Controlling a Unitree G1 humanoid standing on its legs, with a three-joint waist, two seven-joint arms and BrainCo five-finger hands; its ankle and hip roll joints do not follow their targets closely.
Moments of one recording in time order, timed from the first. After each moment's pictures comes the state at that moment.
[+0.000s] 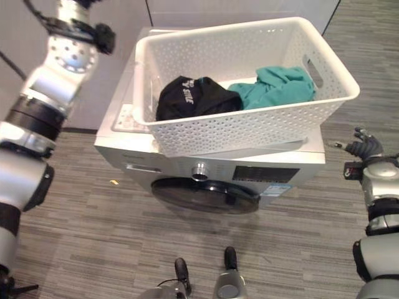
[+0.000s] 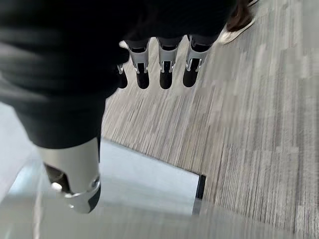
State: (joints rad) left arm -1.43 0.68 -0.56 0.76 -0.21 -0.21 0.47; right arm -0.72 -1.02 0.24 1.10 0.51 0.04 0.05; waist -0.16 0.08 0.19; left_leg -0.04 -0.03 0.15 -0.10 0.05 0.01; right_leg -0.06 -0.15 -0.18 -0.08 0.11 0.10
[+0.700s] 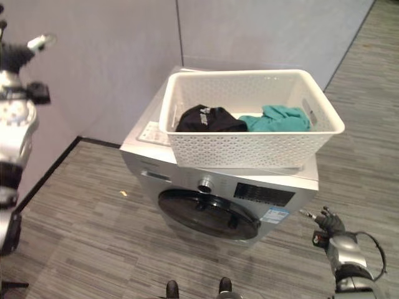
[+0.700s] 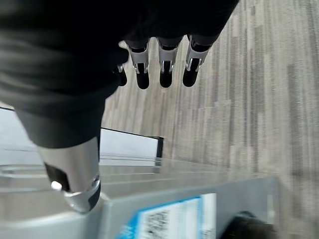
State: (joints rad) left arm -0.69 0.85 -0.07 0.42 -0.18 -0.21 0.45; right arm -0.16 -0.71 0.00 0.99 0.47 0.02 0.03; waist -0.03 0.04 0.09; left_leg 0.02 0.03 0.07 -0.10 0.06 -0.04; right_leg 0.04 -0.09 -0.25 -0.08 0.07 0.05
